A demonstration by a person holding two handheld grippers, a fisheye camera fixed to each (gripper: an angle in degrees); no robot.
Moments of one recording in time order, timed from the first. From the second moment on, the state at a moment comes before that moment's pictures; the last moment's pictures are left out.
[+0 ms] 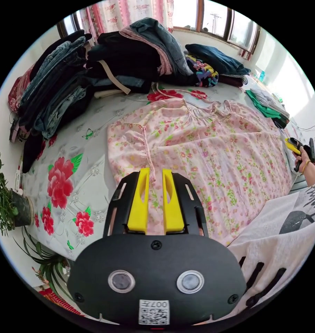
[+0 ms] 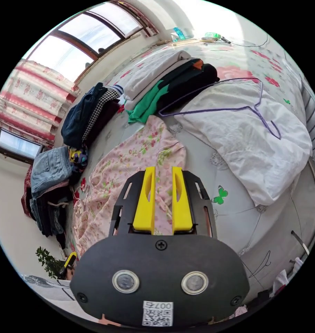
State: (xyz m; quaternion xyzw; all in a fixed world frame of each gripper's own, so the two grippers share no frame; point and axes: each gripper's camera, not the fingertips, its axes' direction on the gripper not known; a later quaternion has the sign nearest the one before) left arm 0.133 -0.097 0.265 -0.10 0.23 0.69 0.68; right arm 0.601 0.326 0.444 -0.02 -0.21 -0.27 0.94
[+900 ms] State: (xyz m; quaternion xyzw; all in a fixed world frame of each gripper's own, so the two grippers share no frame) left arm 0.174 -0.064 0.240 -0.16 0.30 0.70 0.63; right arm 0.465 0.653 0.422 -0.03 -0.06 -0.86 0.50
